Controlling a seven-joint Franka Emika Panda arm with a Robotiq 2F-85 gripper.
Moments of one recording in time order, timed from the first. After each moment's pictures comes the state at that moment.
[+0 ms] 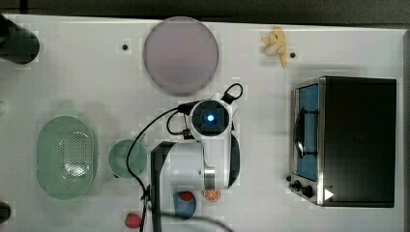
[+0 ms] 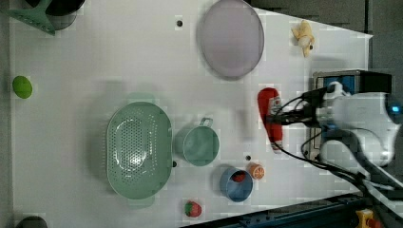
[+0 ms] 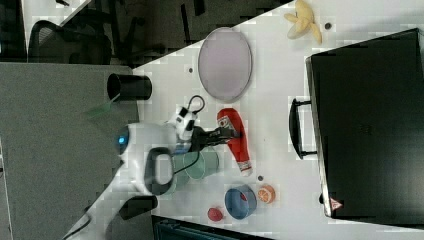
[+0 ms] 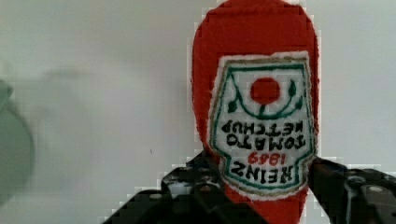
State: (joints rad) arm -0.12 0.15 0.12 -2.37 -0.07 0.86 -0.94
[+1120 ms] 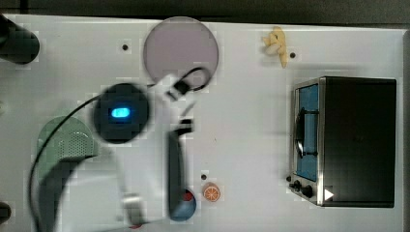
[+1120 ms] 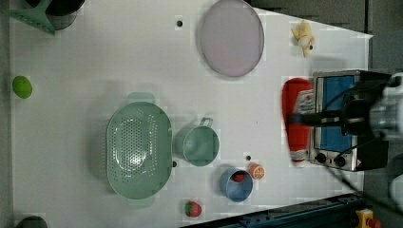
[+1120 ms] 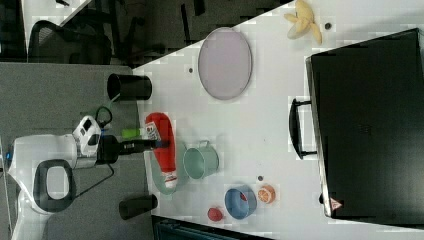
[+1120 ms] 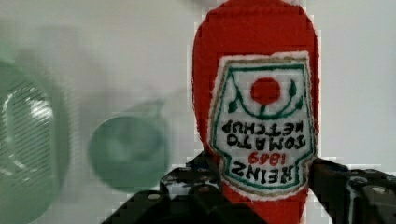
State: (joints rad) arm -0.11 -0.10 0.36 -2.12 0.04 0.38 -0.64
